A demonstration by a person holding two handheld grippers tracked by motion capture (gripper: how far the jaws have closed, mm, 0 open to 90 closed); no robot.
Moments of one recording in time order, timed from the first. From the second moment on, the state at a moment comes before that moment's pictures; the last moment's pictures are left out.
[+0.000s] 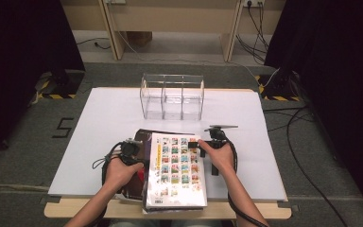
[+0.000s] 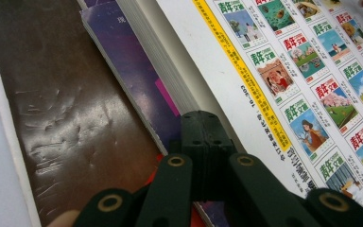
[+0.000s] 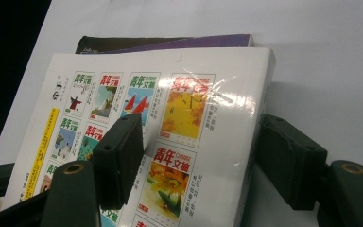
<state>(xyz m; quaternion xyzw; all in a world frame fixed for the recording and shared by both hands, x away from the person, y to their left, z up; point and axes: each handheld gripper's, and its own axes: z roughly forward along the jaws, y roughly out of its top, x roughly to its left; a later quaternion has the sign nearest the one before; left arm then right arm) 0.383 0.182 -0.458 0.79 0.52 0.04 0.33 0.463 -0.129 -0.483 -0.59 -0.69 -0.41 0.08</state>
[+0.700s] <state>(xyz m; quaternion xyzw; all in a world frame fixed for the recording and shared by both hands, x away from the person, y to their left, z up) 0.385 0.182 -0.459 0.79 0.52 0.06 0.31 0.452 -0.136 -0.443 -0.56 -0.68 -0.46 0.08</state>
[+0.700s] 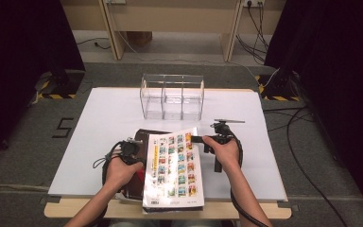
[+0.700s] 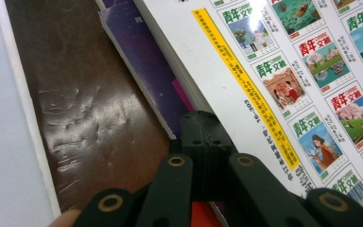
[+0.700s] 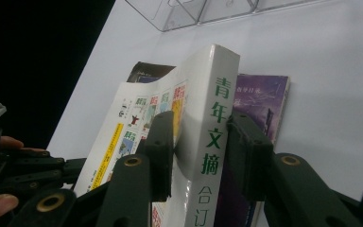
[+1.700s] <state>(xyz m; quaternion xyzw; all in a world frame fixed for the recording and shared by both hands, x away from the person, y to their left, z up) 0.387 0.186 -0.460 0.79 0.53 0.06 0.32 0.451 -0.125 -0.459 -0.52 -0.72 -0.45 0.09</state>
